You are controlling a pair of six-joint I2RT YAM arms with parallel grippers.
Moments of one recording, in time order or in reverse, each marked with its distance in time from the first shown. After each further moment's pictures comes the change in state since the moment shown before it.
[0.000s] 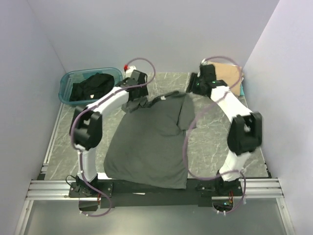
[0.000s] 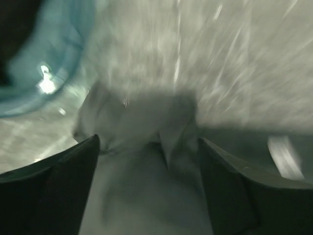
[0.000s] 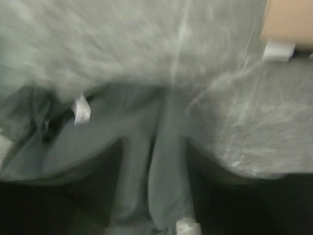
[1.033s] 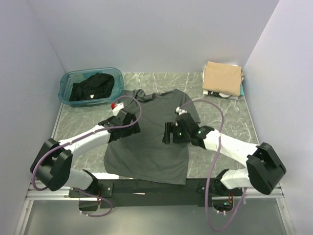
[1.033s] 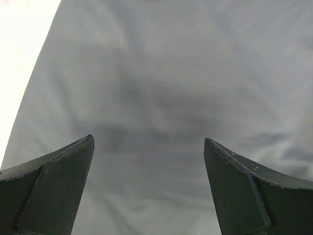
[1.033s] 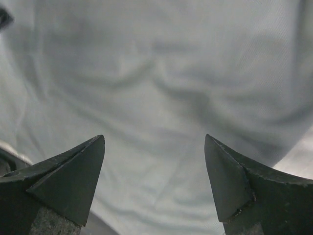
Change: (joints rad) left arm -0.125 -0.545 -0.819 0.105 0.139 -0.216; right arm 0.485 -0.374 -0.725 0.139 -0.020 0.220
